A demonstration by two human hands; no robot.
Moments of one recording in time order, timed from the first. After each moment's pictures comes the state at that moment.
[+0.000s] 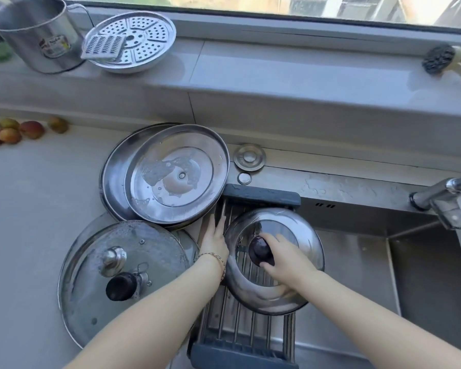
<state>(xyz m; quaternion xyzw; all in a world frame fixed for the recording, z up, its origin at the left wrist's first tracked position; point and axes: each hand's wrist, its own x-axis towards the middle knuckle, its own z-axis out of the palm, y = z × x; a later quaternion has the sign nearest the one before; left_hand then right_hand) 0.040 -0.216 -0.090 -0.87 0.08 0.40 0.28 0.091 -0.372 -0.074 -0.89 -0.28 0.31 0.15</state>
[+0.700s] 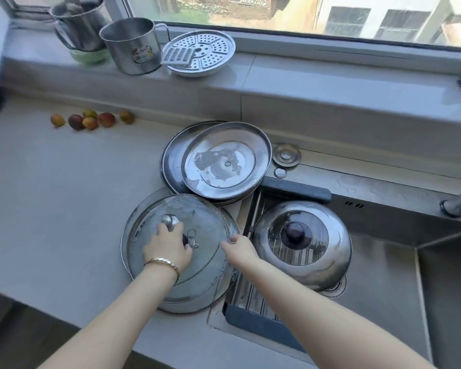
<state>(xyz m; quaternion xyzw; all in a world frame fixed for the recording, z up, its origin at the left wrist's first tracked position) -0.103 -0.132 -0.011 -0.89 -0.41 0.18 -0.08 -0.018 -0.250 -0.041 -0.79 -0.06 0.47 0.38</state>
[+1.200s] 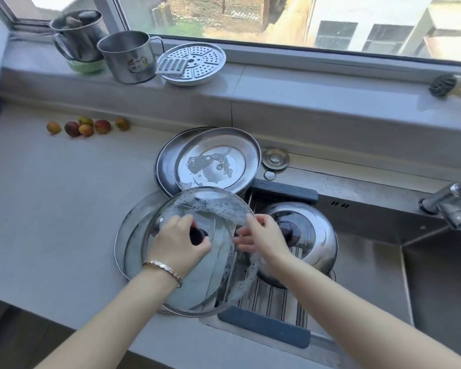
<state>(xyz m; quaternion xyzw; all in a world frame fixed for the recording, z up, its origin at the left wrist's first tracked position) -0.100 -0.179 0.052 -0.92 -0.33 -0.03 -0.23 0.000 -0.303 0.022 -0.69 0.03 0.38 0.61</state>
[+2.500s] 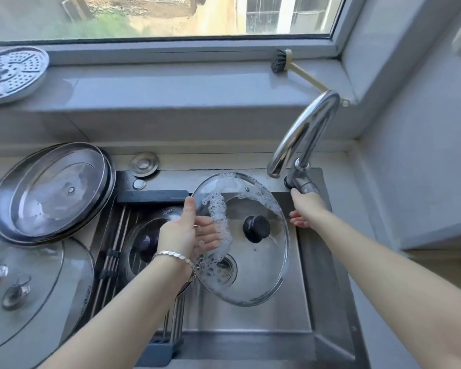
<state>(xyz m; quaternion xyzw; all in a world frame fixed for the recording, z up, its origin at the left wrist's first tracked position) 0.097 -0.444 0.050 -0.49 -0.44 -0.01 -0.75 0.231 -0.623 -0.015 -0.81 0.25 0.28 0.46</state>
